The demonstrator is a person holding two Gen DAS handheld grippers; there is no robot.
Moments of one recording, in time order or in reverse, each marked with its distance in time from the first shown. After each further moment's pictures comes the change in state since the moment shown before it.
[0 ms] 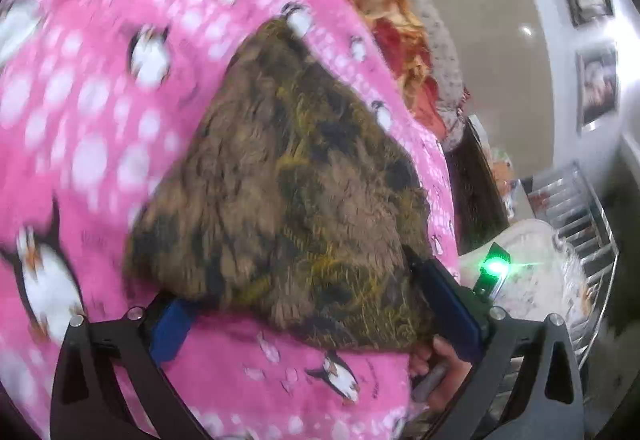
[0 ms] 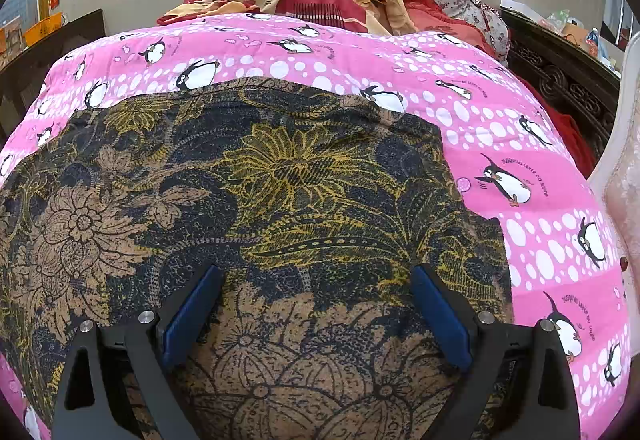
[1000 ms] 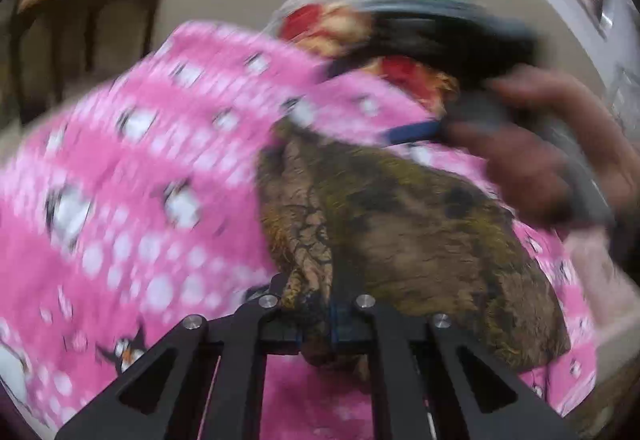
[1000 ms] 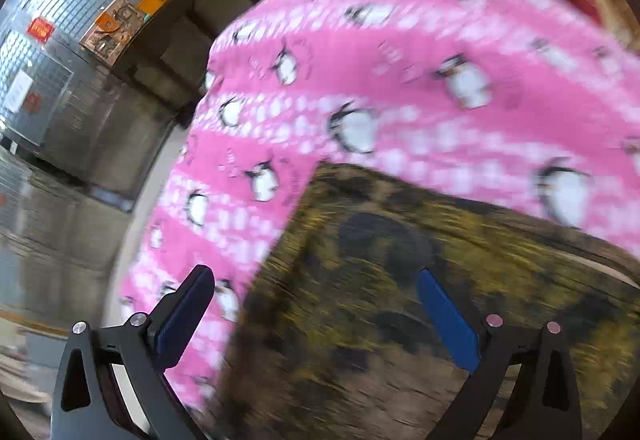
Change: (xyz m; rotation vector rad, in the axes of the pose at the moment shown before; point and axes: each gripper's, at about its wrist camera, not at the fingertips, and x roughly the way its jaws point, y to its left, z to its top) left arm -0.008 -0.065 -0.016 0.442 -0.260 0.372; right arm 0.048 0.213 0.182 -0.087 0.474 0.705
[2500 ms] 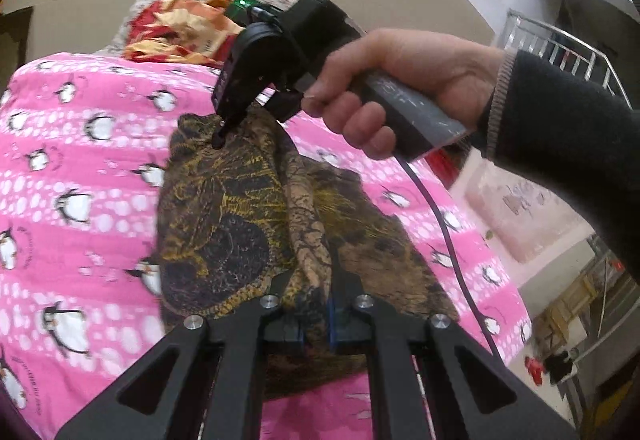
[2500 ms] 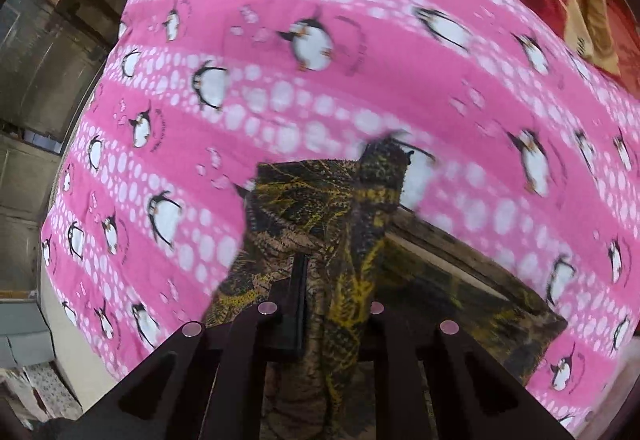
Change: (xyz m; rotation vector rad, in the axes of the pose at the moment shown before) left arm 0.010 -0.139 -0.005 0.195 0.108 -0.397; right arm -0.055 -0.096 -0.019 -0.075 0.124 -0.314
